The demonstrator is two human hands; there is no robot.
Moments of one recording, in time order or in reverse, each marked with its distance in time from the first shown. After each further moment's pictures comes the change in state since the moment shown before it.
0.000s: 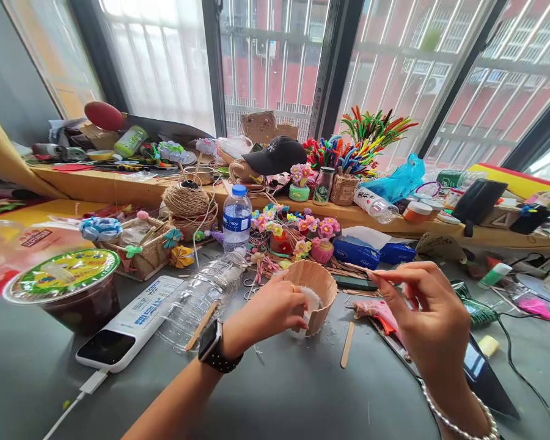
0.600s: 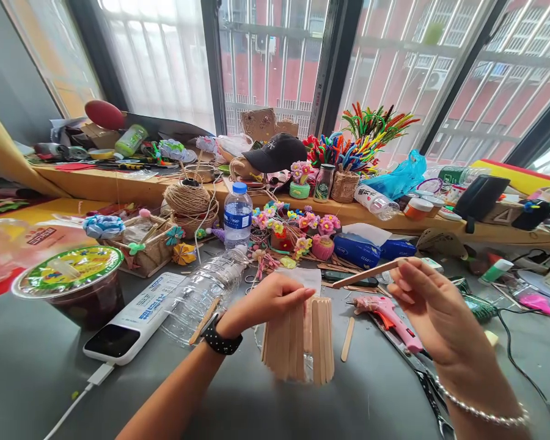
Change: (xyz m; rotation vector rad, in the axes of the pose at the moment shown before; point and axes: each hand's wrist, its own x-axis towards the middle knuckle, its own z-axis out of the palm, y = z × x) left_hand 0.001 -0.001 -0.007 -0.543 0.004 -0.119; right_hand 0.014 0.004 -0.009 0.972 -0.094 0.993
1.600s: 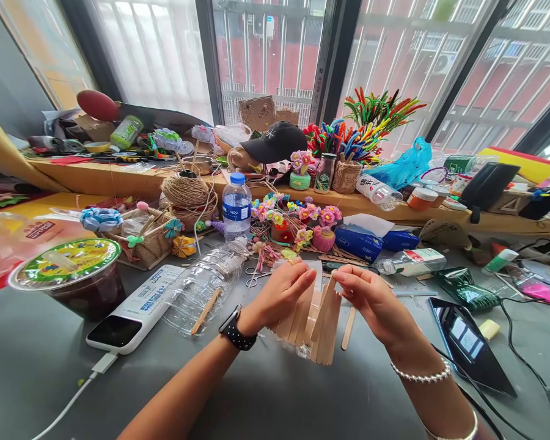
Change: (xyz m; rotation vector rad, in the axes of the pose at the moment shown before) left_hand 0.011 -0.007 0.024 0.078 0.275 0.046; right_hand 0.005 0.045 0.020 -0.192 -0.371 0.219
